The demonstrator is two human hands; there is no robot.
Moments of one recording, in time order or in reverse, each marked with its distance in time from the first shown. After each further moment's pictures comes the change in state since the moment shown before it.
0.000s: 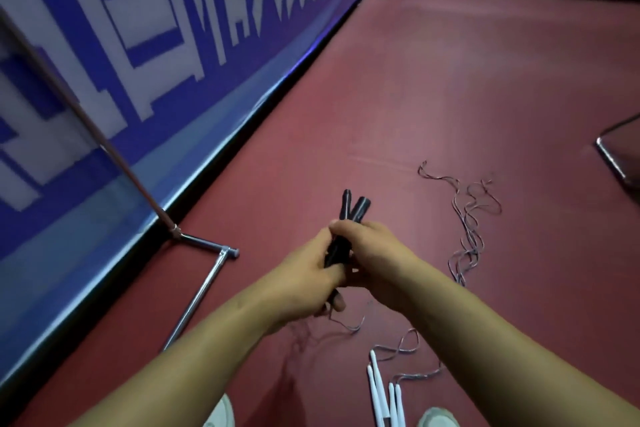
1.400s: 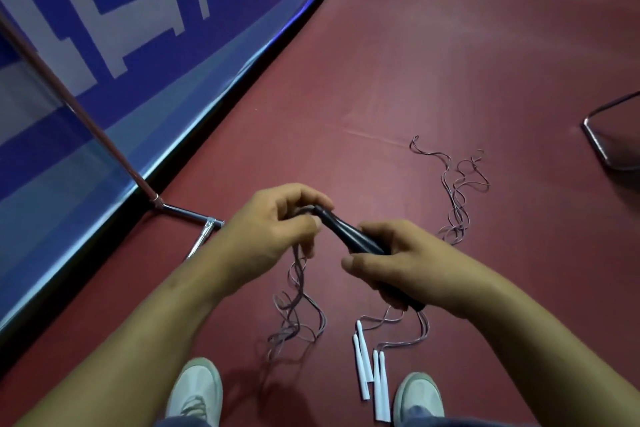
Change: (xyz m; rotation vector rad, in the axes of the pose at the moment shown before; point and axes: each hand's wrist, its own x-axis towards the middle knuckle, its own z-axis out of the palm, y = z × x) left_hand -0.008 -0.005 -0.046 -0.073 0.089 0.199; right_hand -0.055 -0.009 -0.044 -0.517 -0.322 -0.129
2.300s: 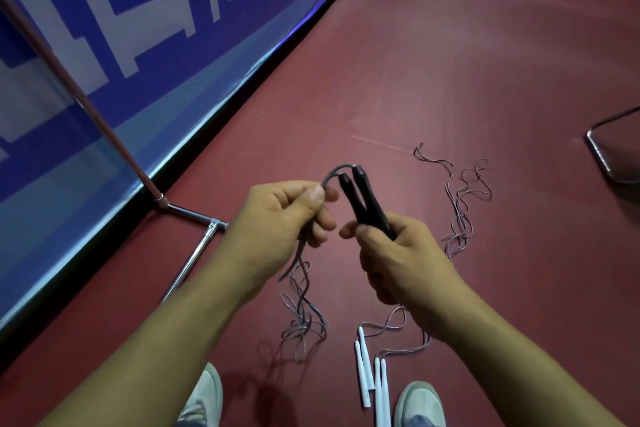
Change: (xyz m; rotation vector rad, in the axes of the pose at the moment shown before) left_hand 0.000 0.002 0.004 -0.263 0.212 0.042; right_hand 0.015 -0.012 0.036 0.289 0.381 -0.027
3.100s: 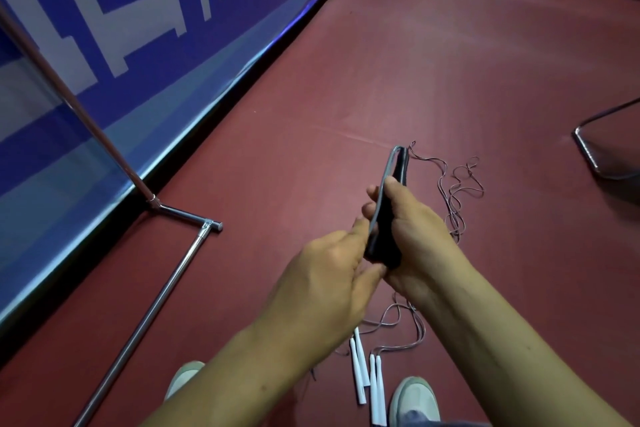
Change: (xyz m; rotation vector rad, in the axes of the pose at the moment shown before) left_hand -0.037 -0.018 0.049 0.766 -0.108 0.406; right_hand 0.020 -0.017 0.002 0.629 0.247 0.167
